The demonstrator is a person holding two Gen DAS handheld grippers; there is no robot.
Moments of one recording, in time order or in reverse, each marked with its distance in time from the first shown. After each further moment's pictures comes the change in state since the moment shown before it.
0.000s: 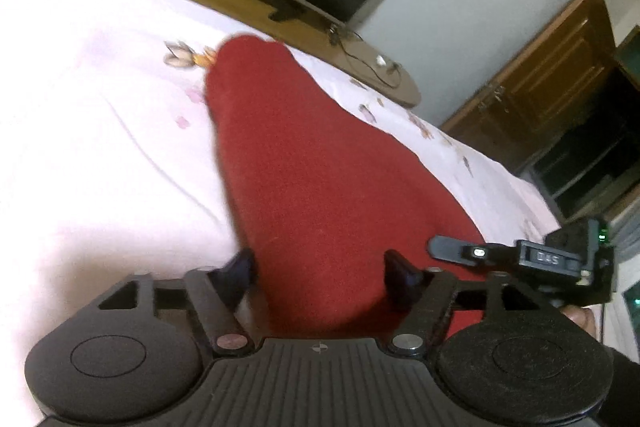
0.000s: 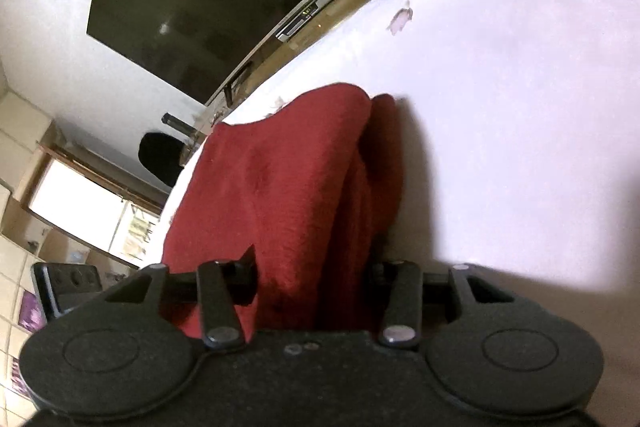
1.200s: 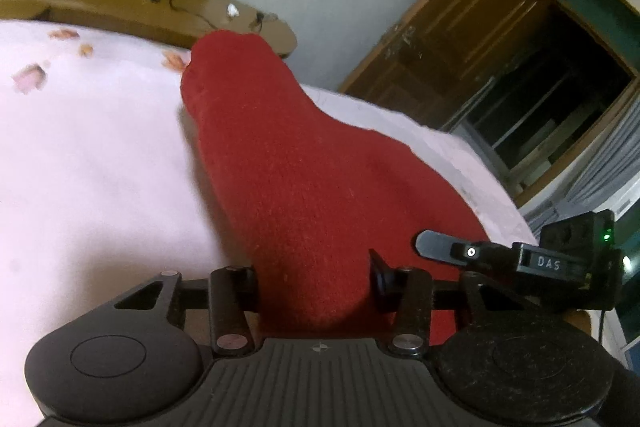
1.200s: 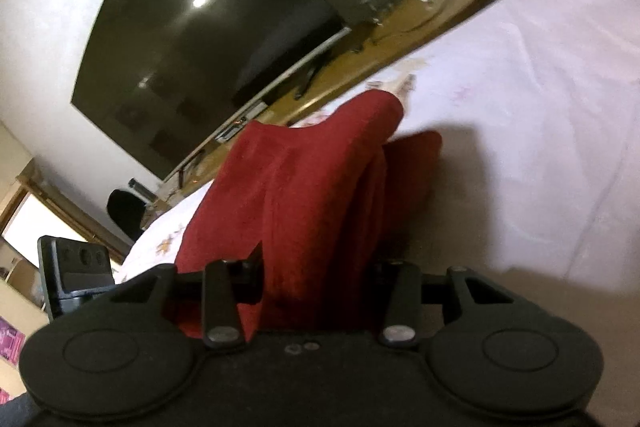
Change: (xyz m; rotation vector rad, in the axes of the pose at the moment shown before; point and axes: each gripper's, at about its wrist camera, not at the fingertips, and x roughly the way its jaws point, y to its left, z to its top) left arm 0.189 -0.253 -0.001 0.137 0.075 -0.228; right arm -0.230 -0.156 0.073 -0.056 -0.192 -0.097
